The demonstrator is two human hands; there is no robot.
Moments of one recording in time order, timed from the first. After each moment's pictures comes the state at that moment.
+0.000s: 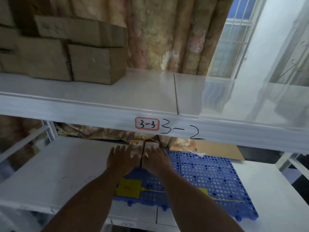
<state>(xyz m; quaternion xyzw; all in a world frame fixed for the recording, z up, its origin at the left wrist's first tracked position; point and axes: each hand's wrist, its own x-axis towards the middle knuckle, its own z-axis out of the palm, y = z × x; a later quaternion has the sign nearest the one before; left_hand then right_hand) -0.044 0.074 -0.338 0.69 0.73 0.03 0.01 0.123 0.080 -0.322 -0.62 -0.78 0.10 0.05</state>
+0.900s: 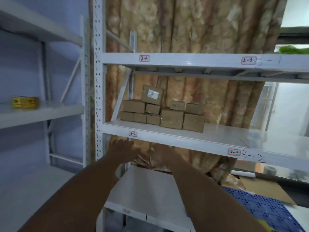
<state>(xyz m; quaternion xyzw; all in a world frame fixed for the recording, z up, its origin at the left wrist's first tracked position) -0.379 -0.197 -0.085 0.64 0.75 0.15 -0.07 -0.195 -0.147 -0.080 -0.53 -0.83 0.07 0.11</state>
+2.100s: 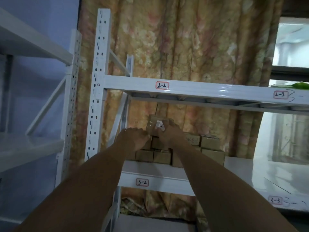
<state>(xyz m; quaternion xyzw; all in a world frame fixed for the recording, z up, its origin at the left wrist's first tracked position) -0.465 -0.025 0.068 0.73 0.63 0.23 -0.11 -0.289 -0.006 0.086 -0.59 -0.74 -0.11 0.32</state>
